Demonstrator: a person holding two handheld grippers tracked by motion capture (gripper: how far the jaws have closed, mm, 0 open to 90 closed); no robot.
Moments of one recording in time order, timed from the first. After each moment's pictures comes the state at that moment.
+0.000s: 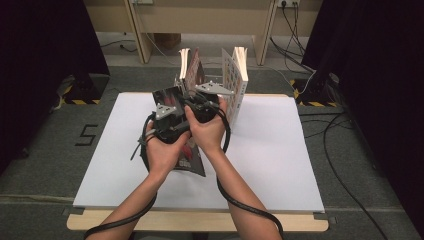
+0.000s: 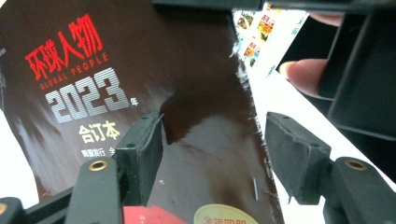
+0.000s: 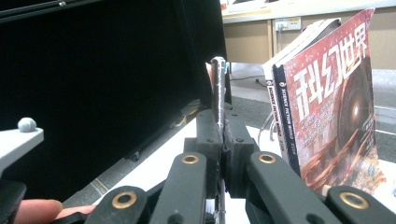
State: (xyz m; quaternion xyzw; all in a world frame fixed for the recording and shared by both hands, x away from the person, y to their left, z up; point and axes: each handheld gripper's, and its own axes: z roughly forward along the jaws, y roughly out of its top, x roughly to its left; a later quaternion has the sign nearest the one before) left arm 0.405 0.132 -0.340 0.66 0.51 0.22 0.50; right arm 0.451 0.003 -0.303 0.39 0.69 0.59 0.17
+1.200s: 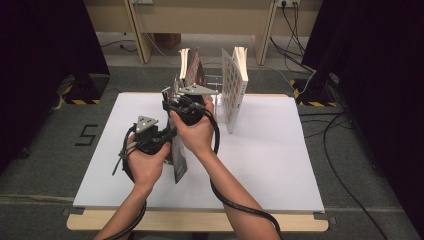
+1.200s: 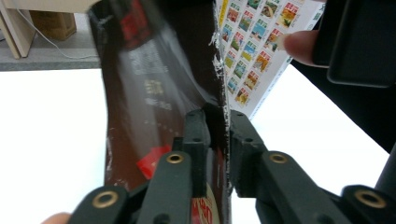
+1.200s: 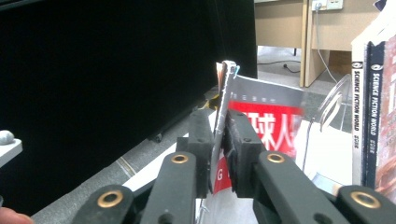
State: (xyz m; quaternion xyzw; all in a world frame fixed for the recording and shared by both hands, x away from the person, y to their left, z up) left arm 0.374 0.171 -0.348 0.65 0.53 0.23 0.49; right arm 0.445 0.034 -0.304 0.36 0.72 0.58 0.12
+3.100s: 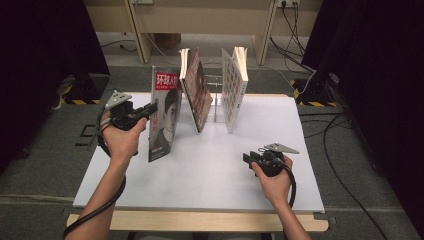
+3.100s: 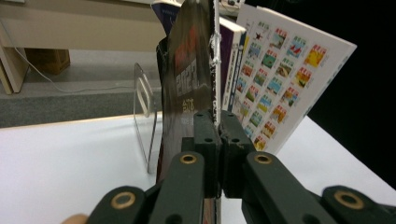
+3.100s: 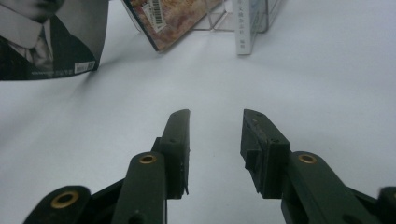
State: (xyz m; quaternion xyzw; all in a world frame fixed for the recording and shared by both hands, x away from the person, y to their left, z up) left arm 0.420 0.231 -0.316 0.63 0.49 0.24 0.54; right arm 0.390 -0.185 -0.453 0.51 0.71 0.46 0.13
